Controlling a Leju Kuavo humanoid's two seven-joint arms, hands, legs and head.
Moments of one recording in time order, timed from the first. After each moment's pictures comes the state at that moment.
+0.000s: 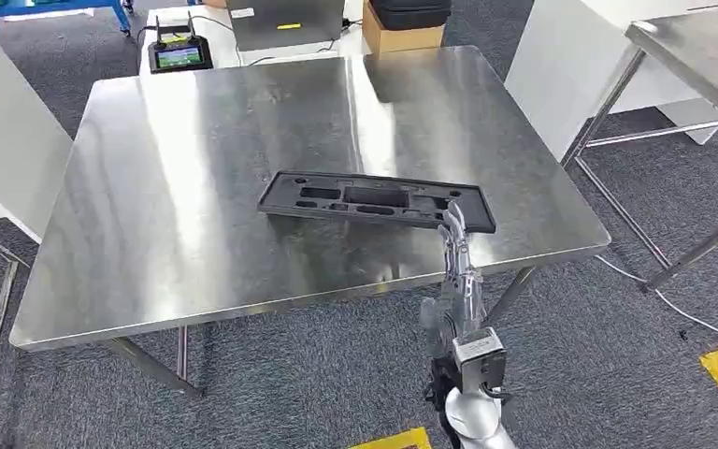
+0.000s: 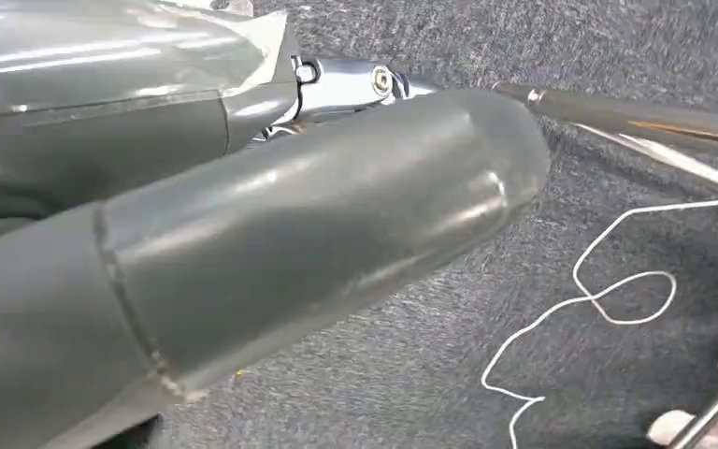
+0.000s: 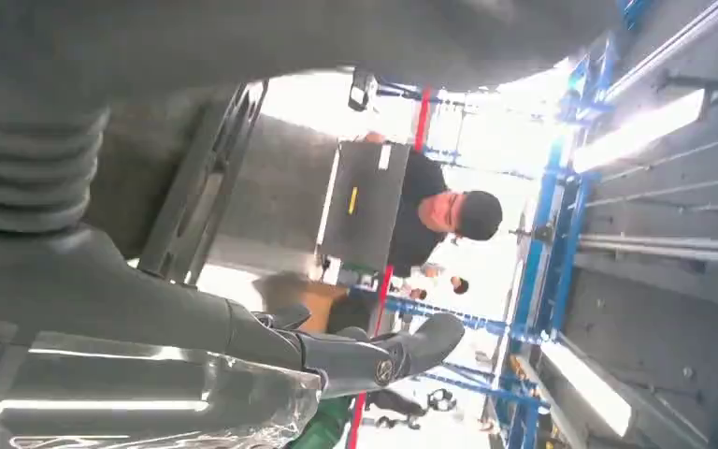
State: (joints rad) left arm -0.07 -0.18 0.74 -0.30 -0.16 -0.26 -0.70; right arm 0.02 0.11 0.24 -1.63 0.21 -0.28 -0.61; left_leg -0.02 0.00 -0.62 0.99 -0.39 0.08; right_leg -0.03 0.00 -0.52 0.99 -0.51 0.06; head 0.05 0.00
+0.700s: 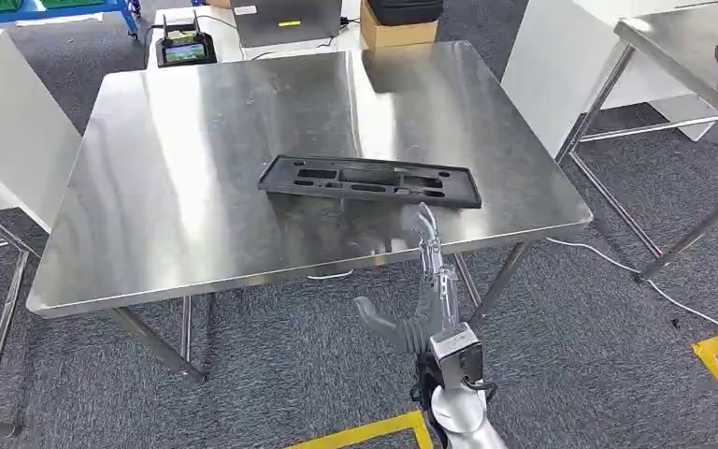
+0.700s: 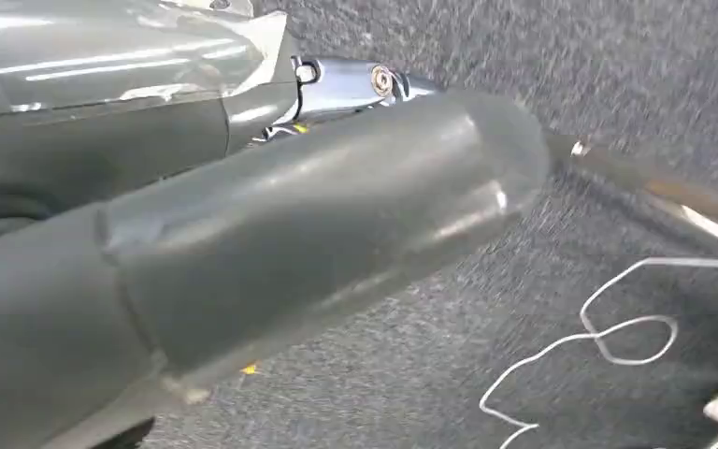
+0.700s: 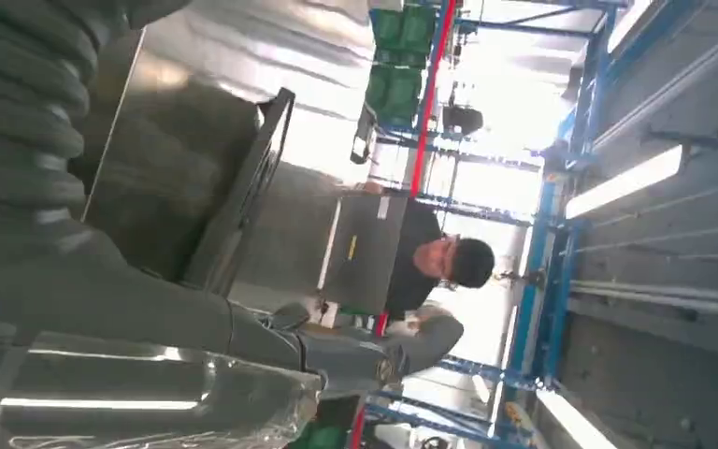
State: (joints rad) left arm -0.06 -0.19 0.82 -0.29 -0.15 -0.26 -0.69; right arm -0.01 0.12 0.27 -1.56 0.21 -0.25 -0.62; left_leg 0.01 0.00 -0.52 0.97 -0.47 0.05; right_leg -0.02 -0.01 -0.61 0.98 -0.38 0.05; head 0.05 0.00
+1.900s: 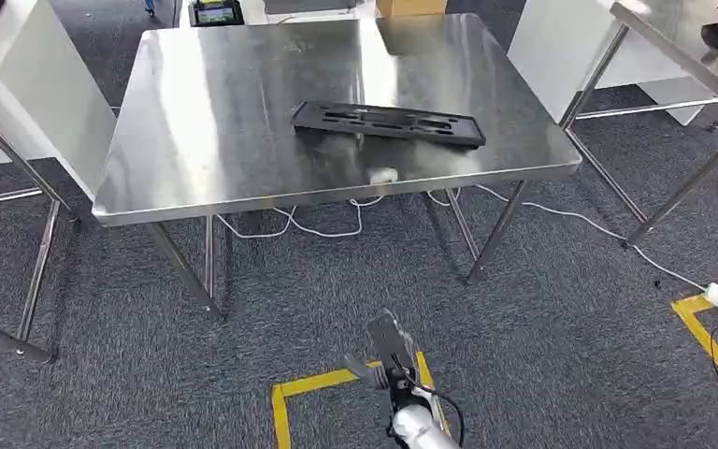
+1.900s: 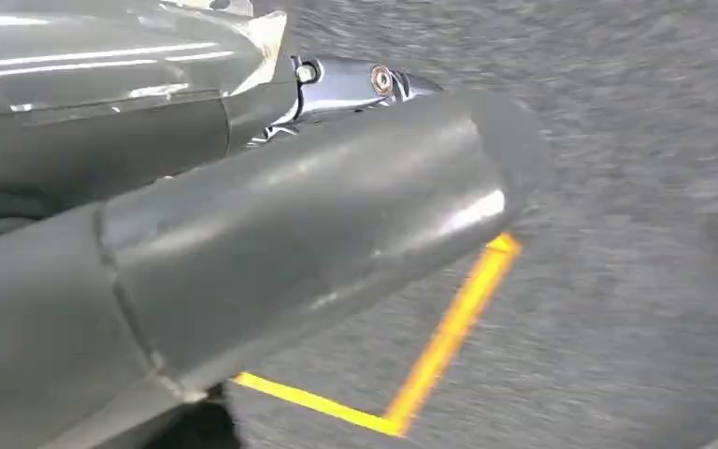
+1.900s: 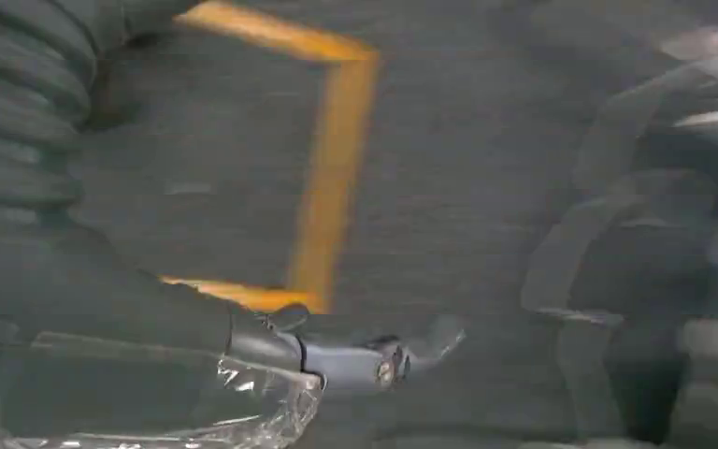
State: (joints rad) left arm -0.07 -0.22 0.88 -0.27 -0.30 -0.18 -0.54; right arm -0.21 0.21 0.25 -0.59 0.22 -0.42 -0.21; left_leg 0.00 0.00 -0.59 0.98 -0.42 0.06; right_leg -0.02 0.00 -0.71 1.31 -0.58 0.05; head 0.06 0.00
